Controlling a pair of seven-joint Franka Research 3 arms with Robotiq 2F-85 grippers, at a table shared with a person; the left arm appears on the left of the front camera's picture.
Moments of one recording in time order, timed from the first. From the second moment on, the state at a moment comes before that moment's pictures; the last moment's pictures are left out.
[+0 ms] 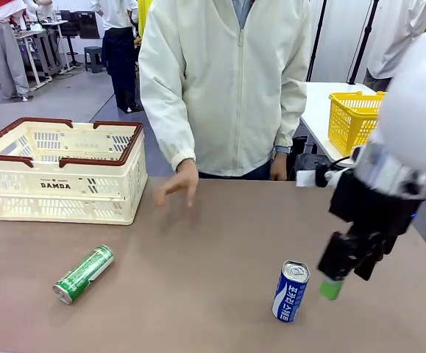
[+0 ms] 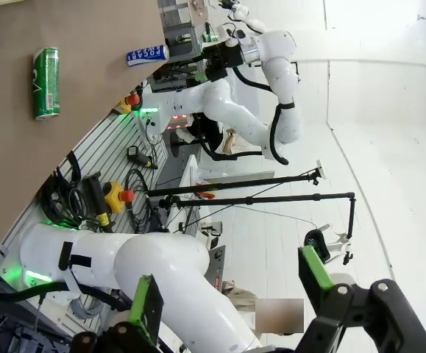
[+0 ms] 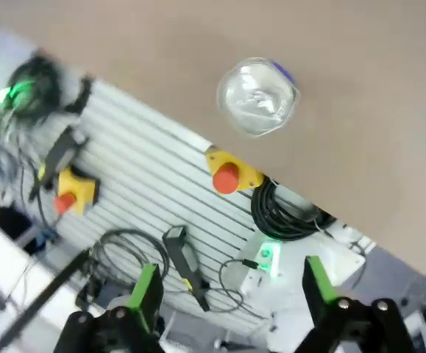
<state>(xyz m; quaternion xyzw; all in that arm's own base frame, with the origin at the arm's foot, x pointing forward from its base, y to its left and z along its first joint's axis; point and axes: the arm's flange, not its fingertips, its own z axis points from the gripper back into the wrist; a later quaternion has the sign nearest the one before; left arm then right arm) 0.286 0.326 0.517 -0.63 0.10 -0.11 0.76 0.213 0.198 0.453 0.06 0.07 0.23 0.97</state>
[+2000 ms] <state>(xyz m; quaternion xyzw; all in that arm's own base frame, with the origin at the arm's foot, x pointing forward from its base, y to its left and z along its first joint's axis) 0.285 0.326 0.517 -0.63 0.09 -0.11 0.76 0.274 0.243 0.357 0.03 0.04 0.06 1.00</state>
